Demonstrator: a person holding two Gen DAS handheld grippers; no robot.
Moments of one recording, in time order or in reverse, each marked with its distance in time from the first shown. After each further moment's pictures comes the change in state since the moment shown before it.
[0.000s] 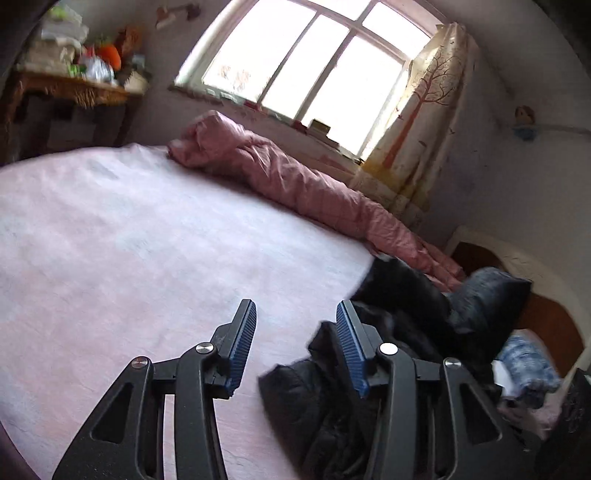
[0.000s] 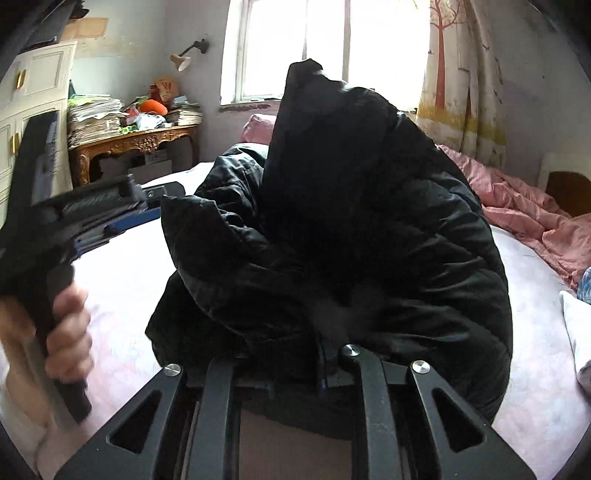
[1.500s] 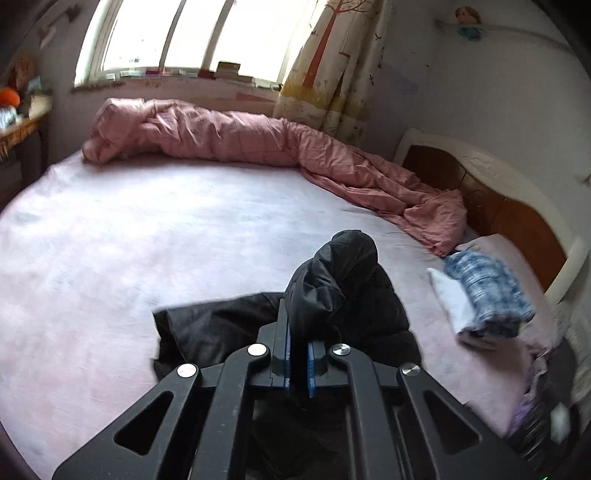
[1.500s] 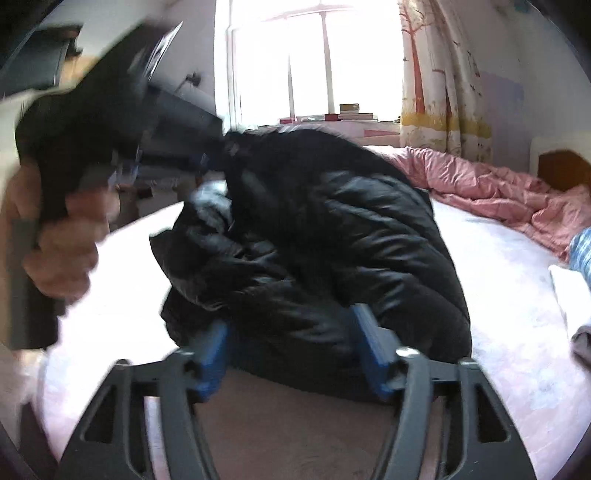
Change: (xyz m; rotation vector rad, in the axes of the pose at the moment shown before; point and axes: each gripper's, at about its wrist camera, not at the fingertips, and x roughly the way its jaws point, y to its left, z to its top) left arm 0.022 -0.132 0.042 0.277 0.327 -0.121; right arm -0.080 -0.062 -0.024 0.127 -0.101 0.070
